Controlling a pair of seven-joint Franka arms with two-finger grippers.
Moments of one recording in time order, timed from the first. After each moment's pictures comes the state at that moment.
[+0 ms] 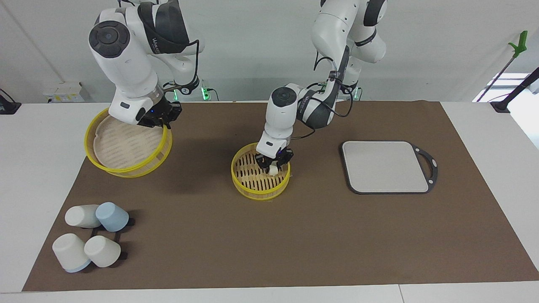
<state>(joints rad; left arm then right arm) -0.79 0.42 0.08 -1.76 -0.07 2.31 -0.85 0.11 0.15 0.04 -1.49 -0.02 1.40 -0.20</state>
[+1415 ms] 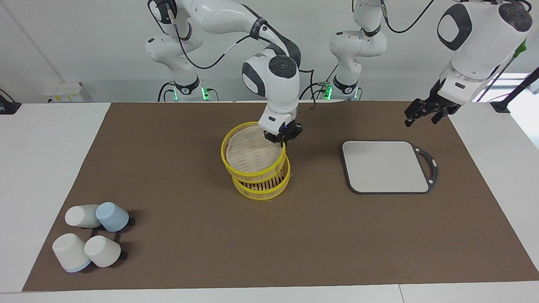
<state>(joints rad) -0.11 -0.02 0.13 -1.70 -0.04 1.63 -0.01 0.64 0.41 0.06 -1.54 0.06 1.94 0.51</state>
